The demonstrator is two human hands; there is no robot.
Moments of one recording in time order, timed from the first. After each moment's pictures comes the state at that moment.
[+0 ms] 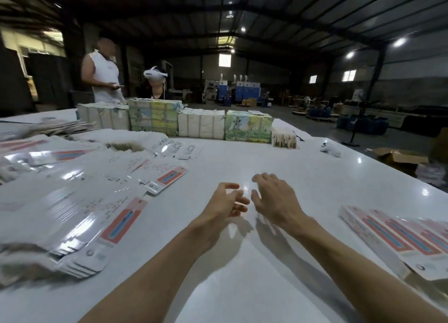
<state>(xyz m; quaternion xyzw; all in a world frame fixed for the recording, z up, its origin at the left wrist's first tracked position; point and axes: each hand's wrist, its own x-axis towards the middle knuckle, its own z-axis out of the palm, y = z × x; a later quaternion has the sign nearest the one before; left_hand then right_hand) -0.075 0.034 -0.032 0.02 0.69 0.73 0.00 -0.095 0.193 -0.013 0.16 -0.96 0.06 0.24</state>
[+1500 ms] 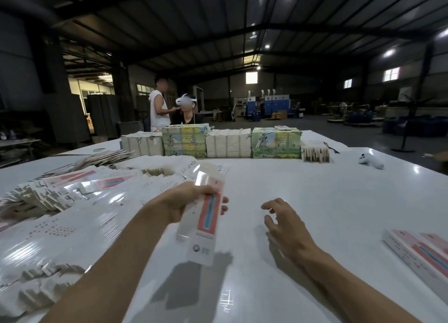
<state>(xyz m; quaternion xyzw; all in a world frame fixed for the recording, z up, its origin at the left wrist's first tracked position) -0.070 -0.100 0.057 -0.02 0.72 0.68 0.12 -0.118 0.177 -0.047 0.21 -0.89 0.35 0.20</state>
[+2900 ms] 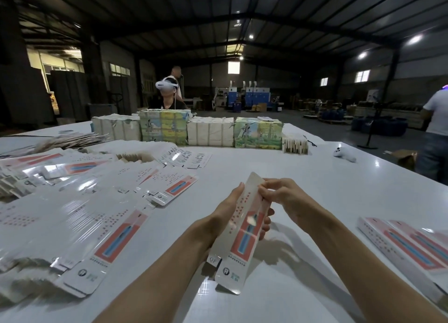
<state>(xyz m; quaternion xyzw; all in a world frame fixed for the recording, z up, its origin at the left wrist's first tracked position) -0.103 0.011 -0.035 0.14 0.62 0.73 0.24 -0.126 0.211 0.002 0.26 -0.74 0.62 -0.03</state>
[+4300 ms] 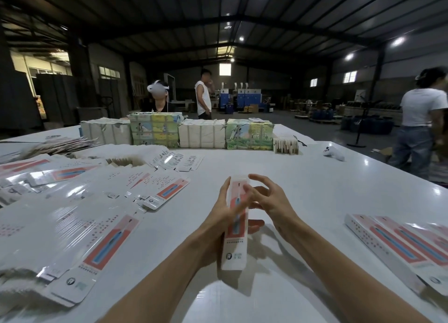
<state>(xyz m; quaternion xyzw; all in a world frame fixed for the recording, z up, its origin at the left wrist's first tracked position) -0.092 0.034 -0.042 0.13 0.64 0.76 0.05 -0.116 0.190 -0.019 0.17 -0.70 0.69 0.05</state>
